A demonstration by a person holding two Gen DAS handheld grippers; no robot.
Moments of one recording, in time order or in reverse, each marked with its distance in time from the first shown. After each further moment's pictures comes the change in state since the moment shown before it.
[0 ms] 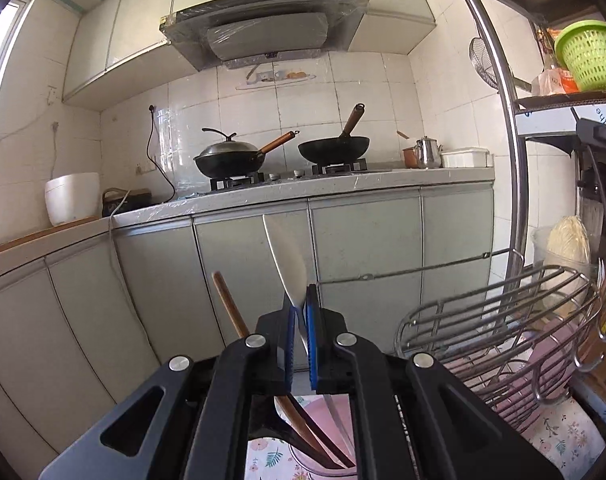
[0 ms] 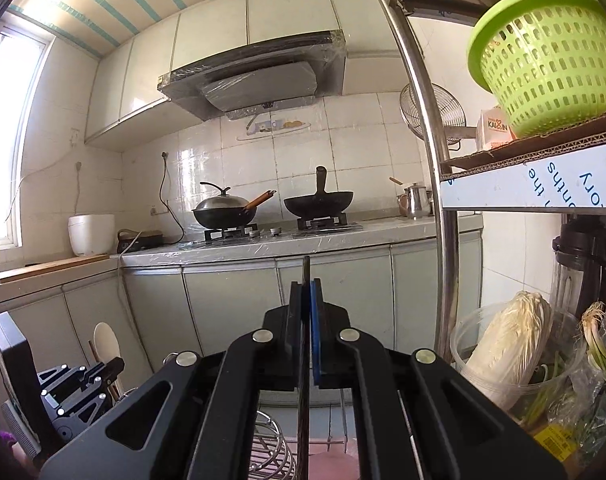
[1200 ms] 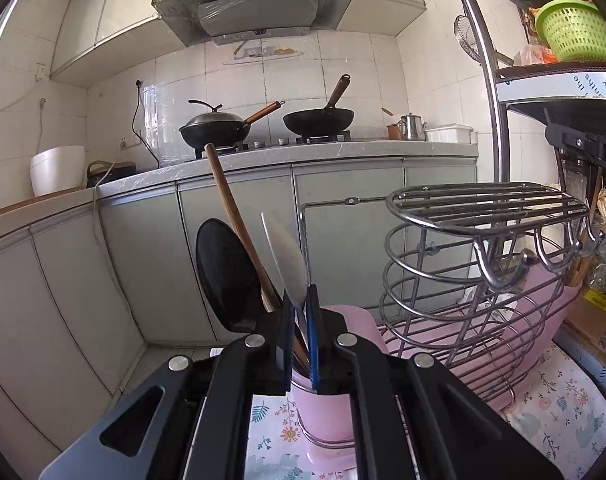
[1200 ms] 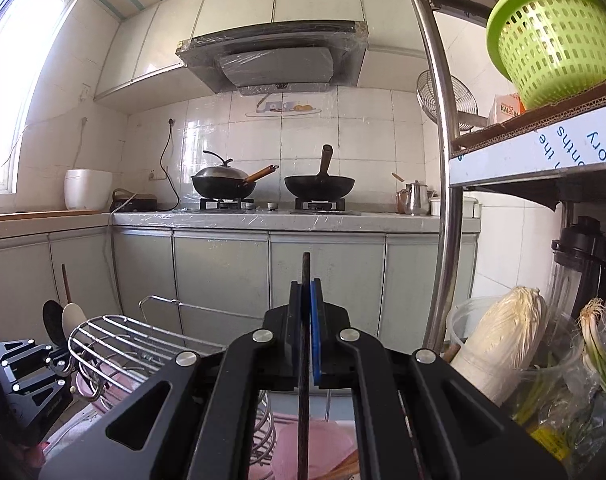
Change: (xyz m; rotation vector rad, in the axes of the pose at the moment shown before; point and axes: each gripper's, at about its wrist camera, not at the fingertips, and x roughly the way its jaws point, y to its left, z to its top) left arm -0.011 0.009 -0.057 -0.015 0.071 -0.081; right arm 0.006 0.012 -0.049 -0.131 0.047 -0.022
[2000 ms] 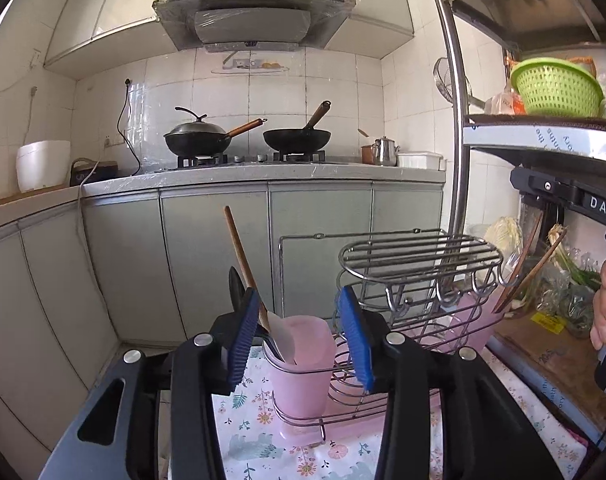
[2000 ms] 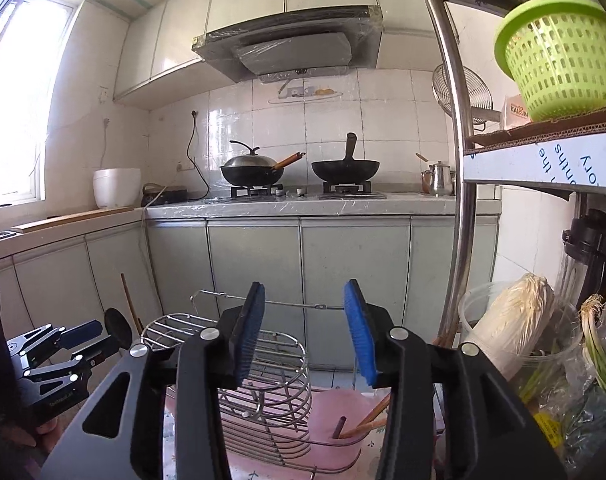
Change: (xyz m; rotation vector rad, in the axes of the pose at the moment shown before) left arm -0.065 0.012 0.026 -0.071 -0.034 -0.131; right arm -0.045 0.002 0.030 0.038 0.078 0.118
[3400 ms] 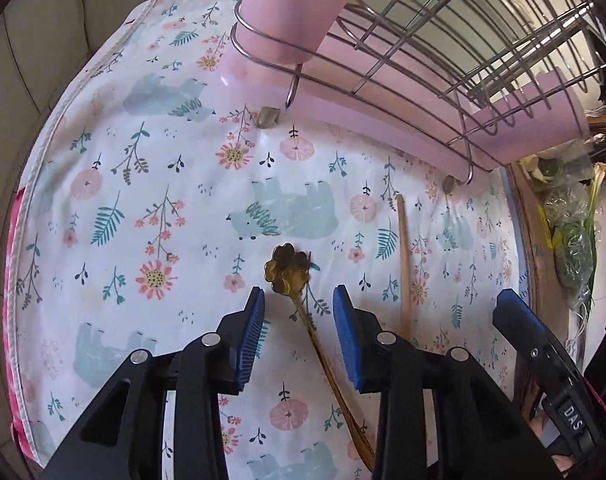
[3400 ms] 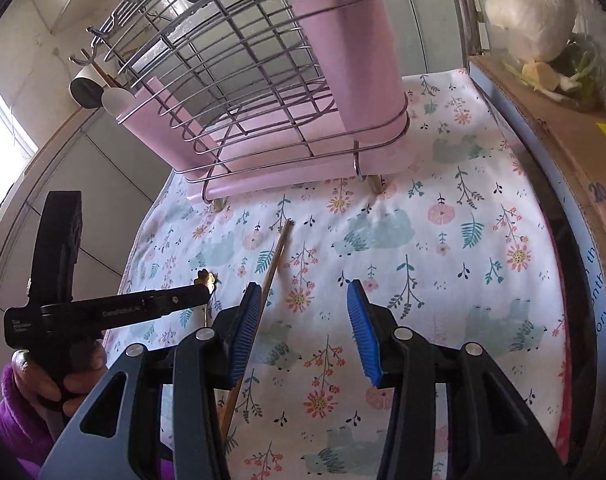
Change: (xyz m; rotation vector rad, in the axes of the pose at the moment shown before) left arm 0.068 -0.022 -0.174 -0.420 0.950 -0.071; right arm 0.003 -0.006 -0.204 0.330 0.753 0.128
